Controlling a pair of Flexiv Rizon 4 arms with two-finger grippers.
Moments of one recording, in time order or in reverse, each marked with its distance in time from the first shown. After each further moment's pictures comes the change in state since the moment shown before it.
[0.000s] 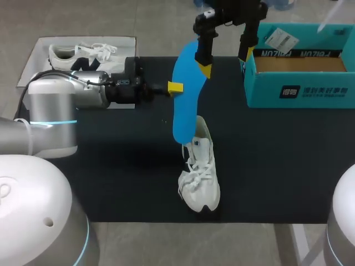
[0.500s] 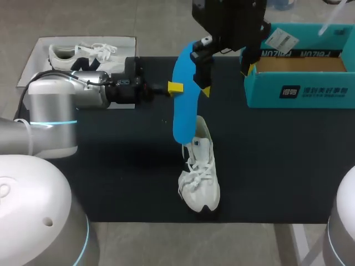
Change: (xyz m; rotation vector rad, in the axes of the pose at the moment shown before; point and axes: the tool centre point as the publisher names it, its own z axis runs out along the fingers) left arm 0.000 0.000 0.000 0.000 0.000 0.000; right arm 0.014 -0.021 0.014 -0.118 -0.094 0.016
